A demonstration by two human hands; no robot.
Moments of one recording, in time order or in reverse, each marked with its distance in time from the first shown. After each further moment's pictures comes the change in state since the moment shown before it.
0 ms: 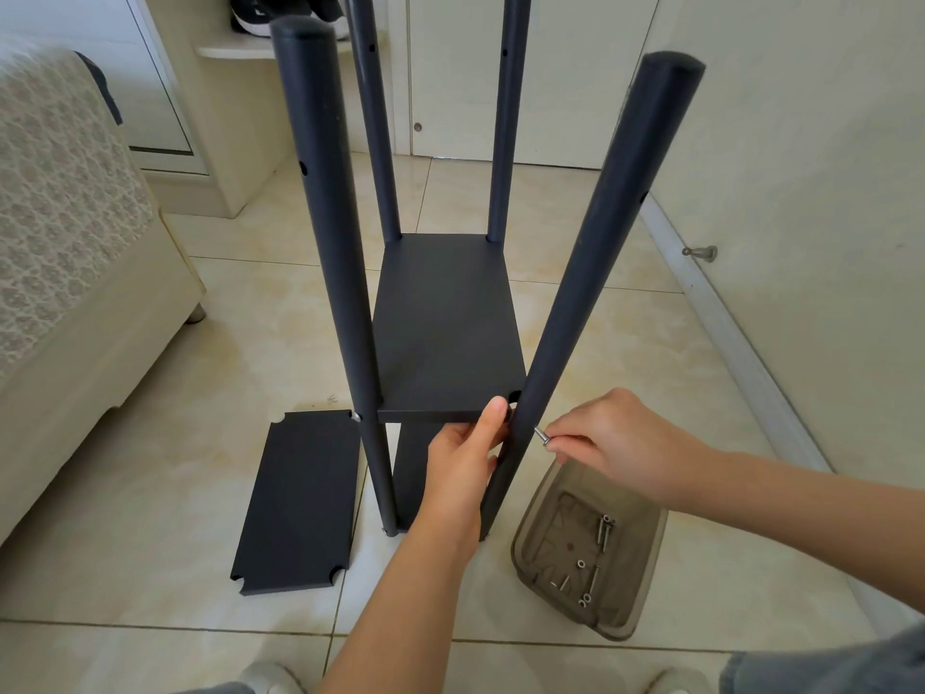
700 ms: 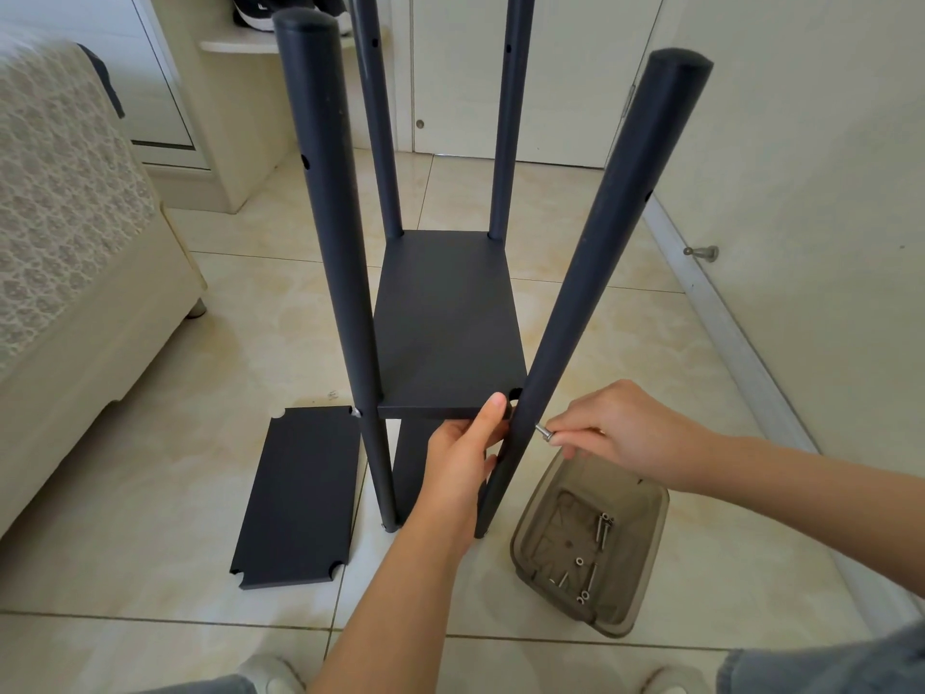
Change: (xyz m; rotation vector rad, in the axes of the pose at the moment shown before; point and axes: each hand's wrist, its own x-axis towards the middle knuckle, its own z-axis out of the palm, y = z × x) left_hand 0.004 0.000 -0.004 -0.002 -0.007 -0.034; right_hand 0.003 0.000 -0.016 0.052 -0.084 -0.024
